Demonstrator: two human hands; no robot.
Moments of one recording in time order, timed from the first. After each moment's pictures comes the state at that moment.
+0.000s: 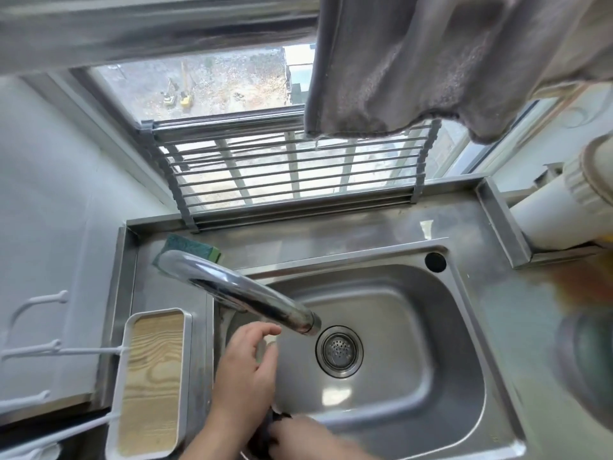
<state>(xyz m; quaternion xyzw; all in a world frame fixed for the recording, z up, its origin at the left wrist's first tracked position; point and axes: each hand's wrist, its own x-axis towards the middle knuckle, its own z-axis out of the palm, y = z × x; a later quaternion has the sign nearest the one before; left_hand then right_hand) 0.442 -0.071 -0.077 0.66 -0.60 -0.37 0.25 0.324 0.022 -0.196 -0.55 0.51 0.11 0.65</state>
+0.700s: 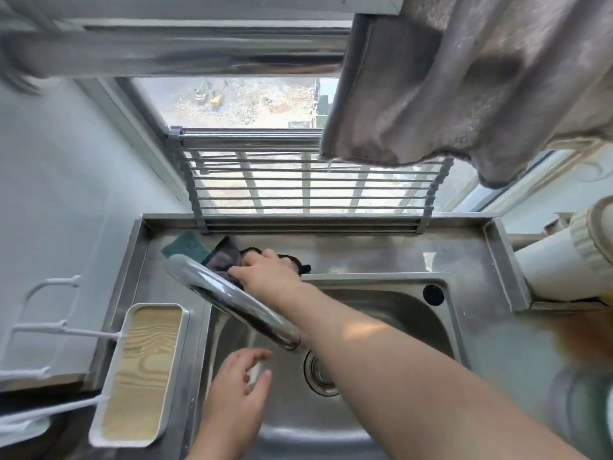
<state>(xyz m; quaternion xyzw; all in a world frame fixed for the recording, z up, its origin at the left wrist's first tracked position) 0.428 -0.048 -0.072 0.72 -0.52 -0.40 0.24 0.333 -0.242 -0.069 -0.84 0.46 0.05 0.29</state>
